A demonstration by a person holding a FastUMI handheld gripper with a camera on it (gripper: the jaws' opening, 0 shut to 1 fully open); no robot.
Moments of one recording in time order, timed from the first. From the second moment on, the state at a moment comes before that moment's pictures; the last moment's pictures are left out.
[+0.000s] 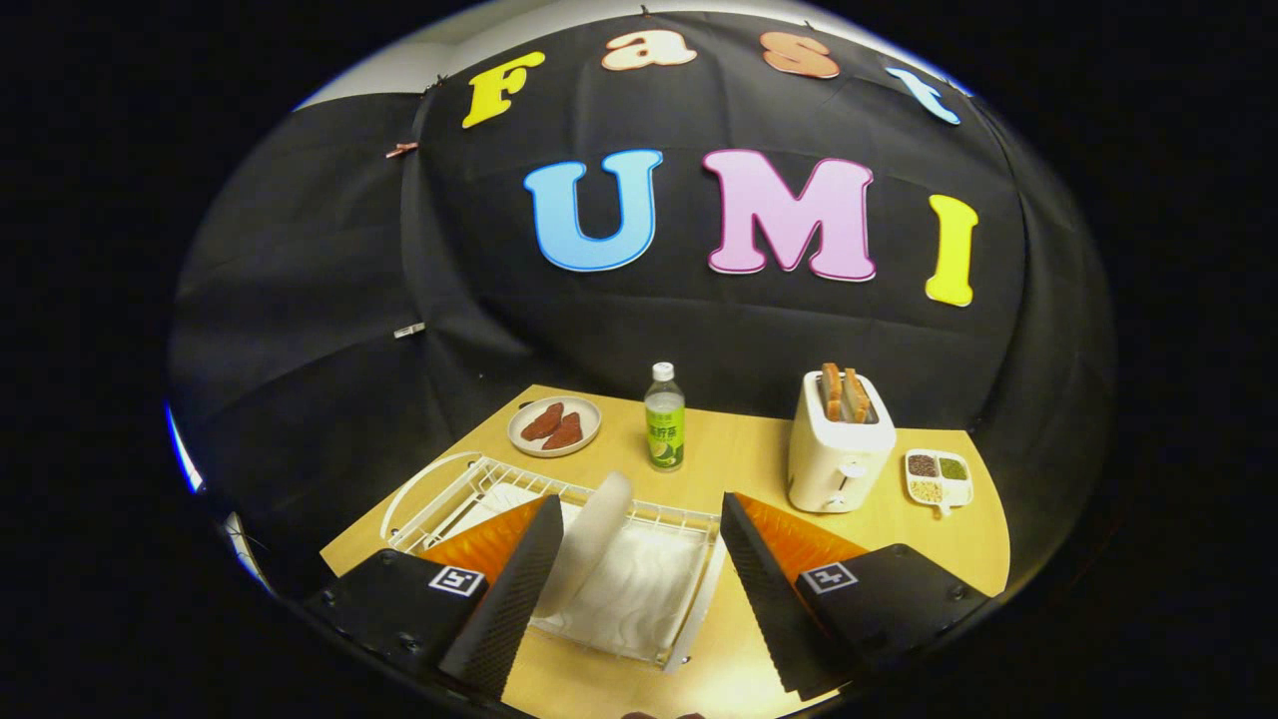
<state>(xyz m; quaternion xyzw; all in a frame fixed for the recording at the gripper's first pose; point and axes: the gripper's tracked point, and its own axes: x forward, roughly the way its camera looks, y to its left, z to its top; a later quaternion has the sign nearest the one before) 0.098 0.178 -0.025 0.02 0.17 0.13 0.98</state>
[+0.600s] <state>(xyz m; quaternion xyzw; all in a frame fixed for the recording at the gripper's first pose) 0.149 0.195 -0.128 0.05 0.36 0.05 0.93</state>
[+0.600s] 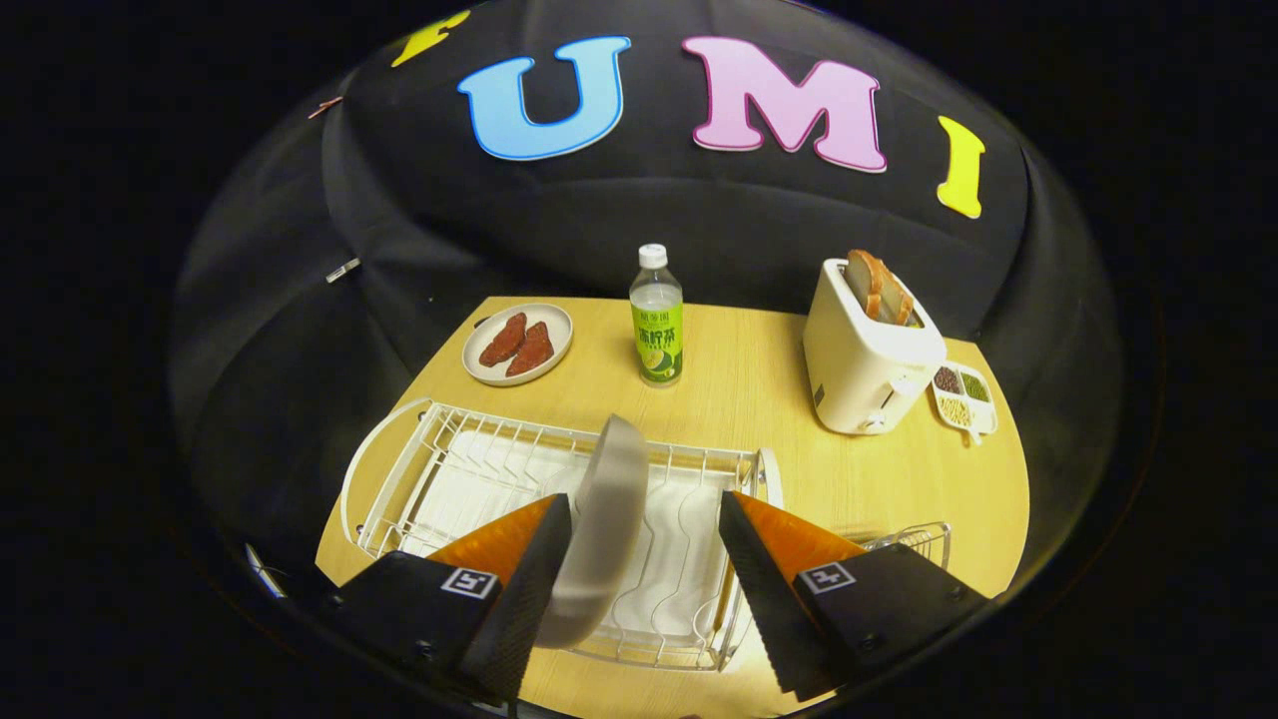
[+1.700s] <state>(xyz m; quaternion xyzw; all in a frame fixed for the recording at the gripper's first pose) 0.156 0.223 -0.119 0.01 0.37 -0.03 0.93</state>
